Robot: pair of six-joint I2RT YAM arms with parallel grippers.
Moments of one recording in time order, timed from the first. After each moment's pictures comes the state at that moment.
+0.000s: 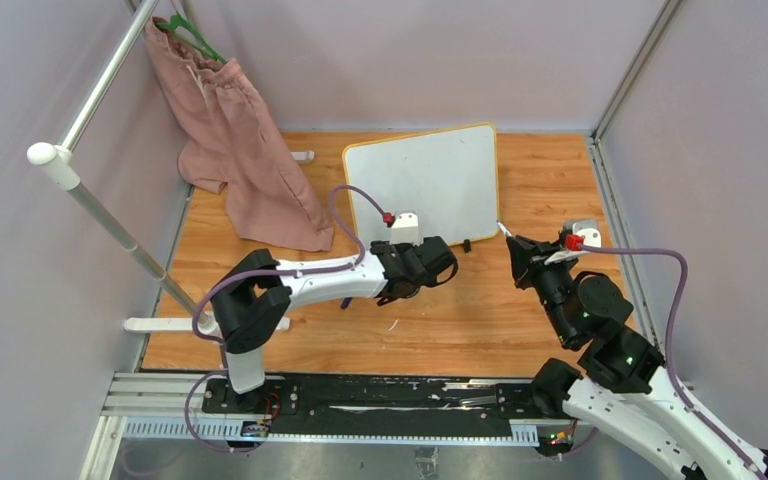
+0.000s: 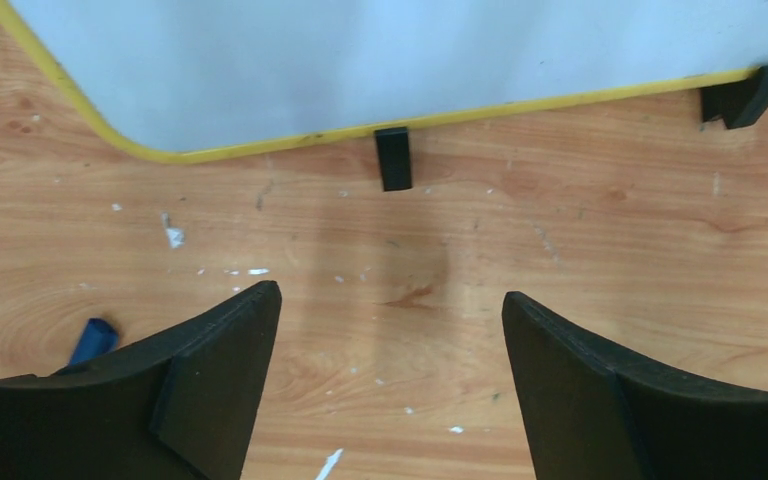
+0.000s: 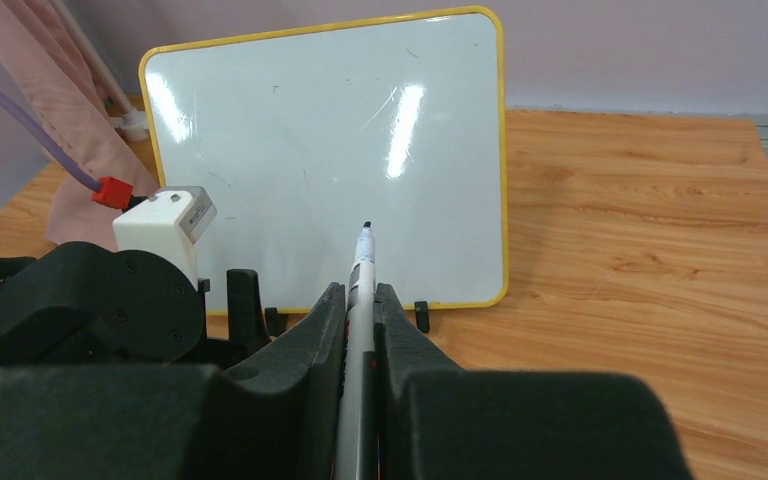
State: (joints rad) left arm -1.07 1.80 1.26 -0.55 -0.68 -1.02; right arm 0.83 0.39 0.68 -0.26 0.56 0.13
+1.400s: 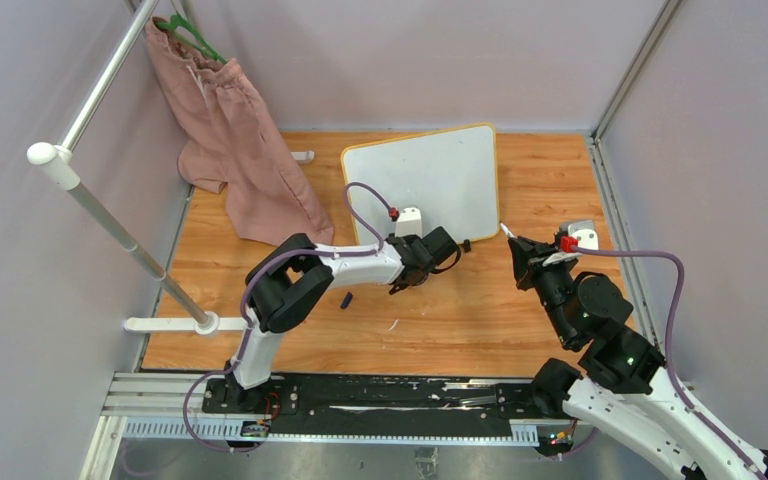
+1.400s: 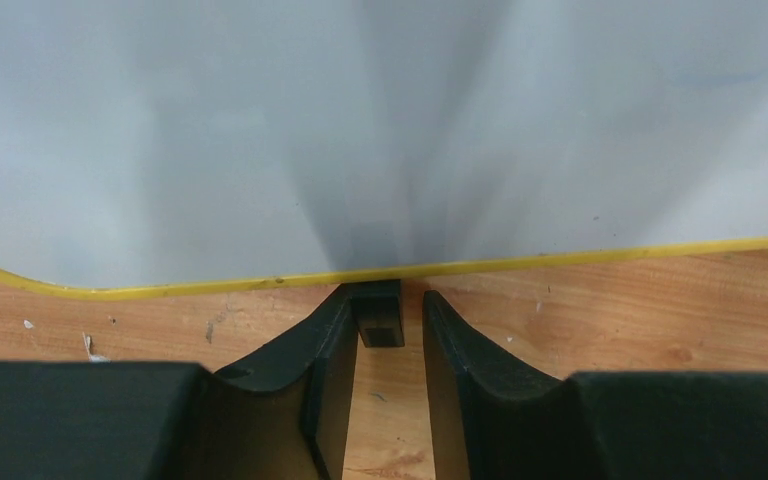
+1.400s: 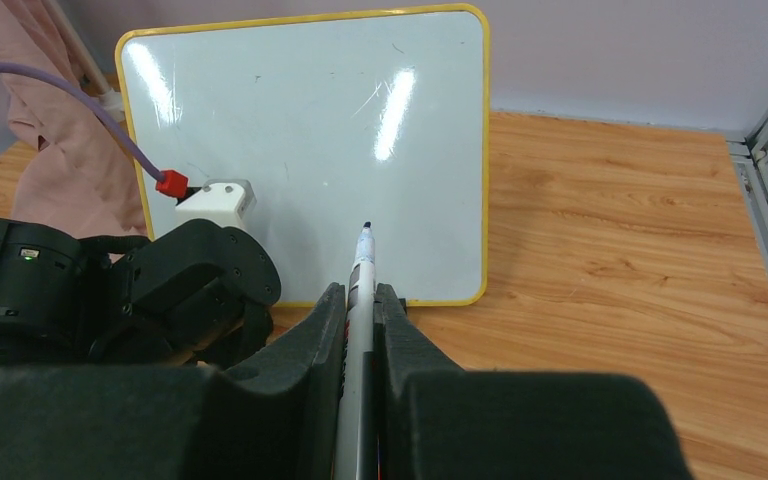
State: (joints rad) left arm -0.99 2.05 1.36 -0.42 -0.70 -0.98; right arm 0.83 0.38 0.68 -0.28 0.56 0.06
